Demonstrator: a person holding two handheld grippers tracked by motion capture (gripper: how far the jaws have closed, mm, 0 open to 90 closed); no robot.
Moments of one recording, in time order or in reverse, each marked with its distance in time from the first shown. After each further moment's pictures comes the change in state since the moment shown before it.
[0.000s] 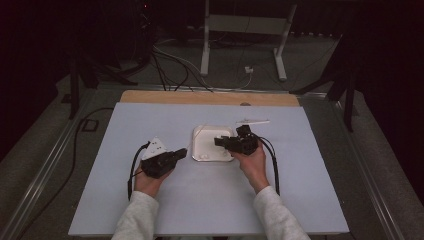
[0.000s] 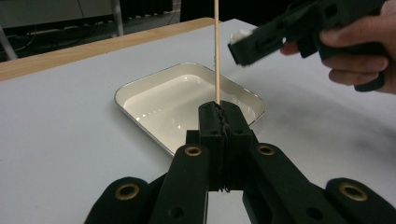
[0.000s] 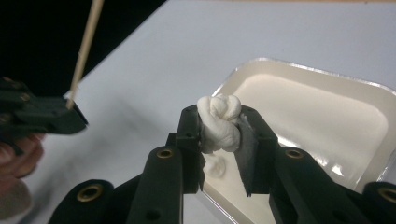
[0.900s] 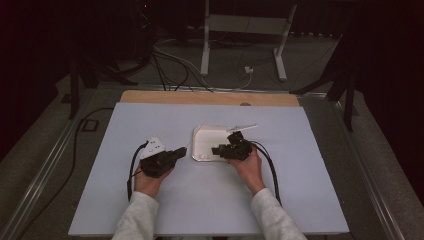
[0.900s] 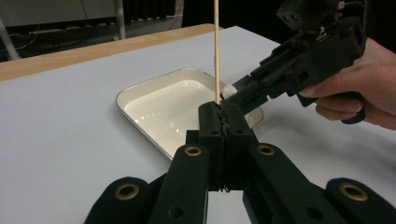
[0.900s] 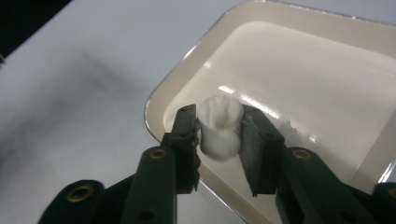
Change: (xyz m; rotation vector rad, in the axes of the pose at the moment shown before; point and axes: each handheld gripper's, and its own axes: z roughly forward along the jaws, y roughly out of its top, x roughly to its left) left arm 0.000 0.003 -0.003 -0.021 0.006 -0.034; right arm -0.003 -0.017 0.026 0.145 -0.071 -0.043
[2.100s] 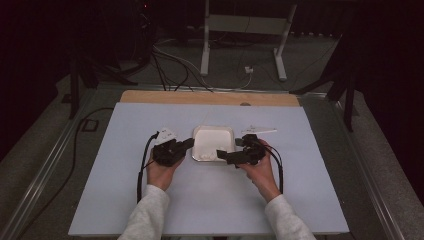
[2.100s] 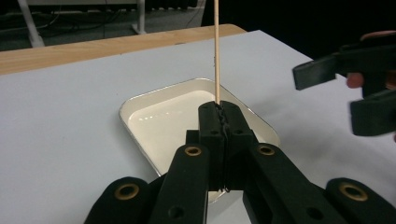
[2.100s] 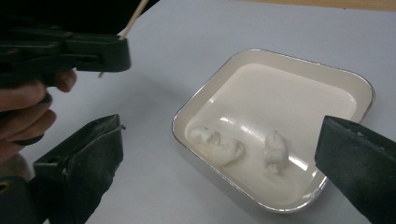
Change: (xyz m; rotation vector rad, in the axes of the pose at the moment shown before) left arm -0.005 0.026 0.037 0.039 0.082 -0.101; right arm 0.010 -0.009 -0.056 -0.173 0.022 -0.015
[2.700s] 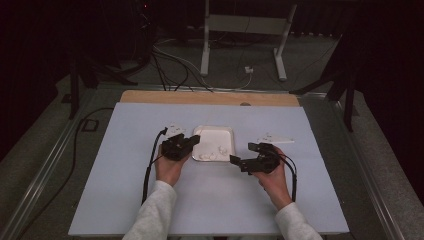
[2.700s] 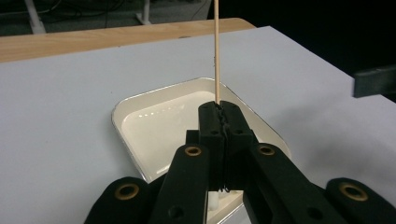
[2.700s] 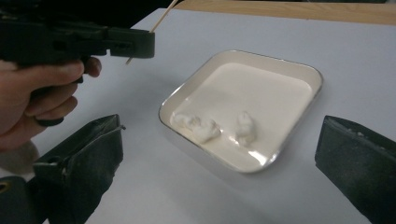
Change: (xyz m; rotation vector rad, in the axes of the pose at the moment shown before) left arm 0.000 0.004 0.028 0.037 0.021 -0.042; right arm -0.009 -0.025 -0.038 -0.076 -0.043 -0.020
